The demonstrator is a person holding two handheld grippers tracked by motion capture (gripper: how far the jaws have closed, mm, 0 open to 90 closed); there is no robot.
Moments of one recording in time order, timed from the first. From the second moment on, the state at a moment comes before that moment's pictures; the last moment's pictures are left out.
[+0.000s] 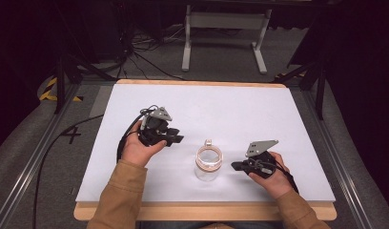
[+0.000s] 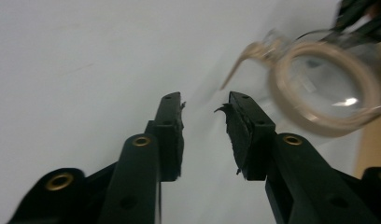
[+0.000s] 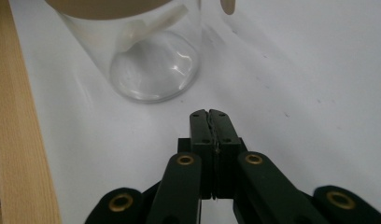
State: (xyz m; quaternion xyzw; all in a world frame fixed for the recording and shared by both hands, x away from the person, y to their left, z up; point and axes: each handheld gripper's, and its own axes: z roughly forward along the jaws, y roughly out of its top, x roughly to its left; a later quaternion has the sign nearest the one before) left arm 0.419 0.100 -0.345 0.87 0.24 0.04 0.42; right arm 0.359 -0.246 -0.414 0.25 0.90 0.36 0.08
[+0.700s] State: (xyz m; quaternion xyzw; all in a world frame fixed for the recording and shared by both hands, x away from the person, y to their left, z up) left arm 0.435 0.054 -0.361 0.82 0.21 -0.02 0.53; right arm 0.341 -0.274 -0.418 0.28 0.88 0.36 0.10
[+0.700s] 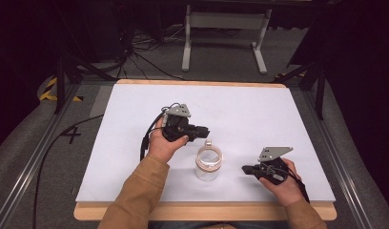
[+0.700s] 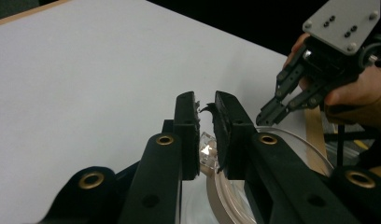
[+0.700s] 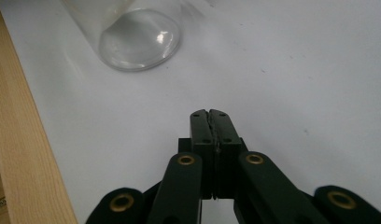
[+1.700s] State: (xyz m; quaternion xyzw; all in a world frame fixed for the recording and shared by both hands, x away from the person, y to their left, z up) left arm 0.435 0.046 -0.374 0.83 0.20 -0.03 0.51; right arm 0.336 -0.266 -0.415 0.26 0.89 0.37 0.10
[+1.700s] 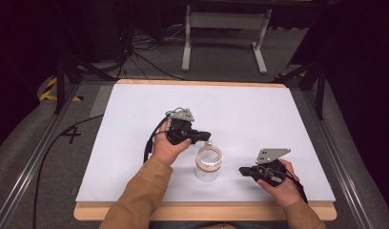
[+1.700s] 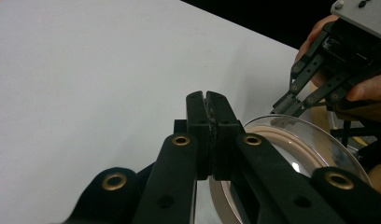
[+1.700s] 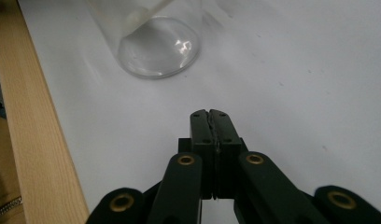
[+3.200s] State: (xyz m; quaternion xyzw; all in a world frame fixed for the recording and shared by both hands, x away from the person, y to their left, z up) left arm 0.434 0.054 -0.370 0.83 0.22 -0.01 0.52; right arm 0.353 -0.209 -0.361 0.21 0.85 0.48 0.09
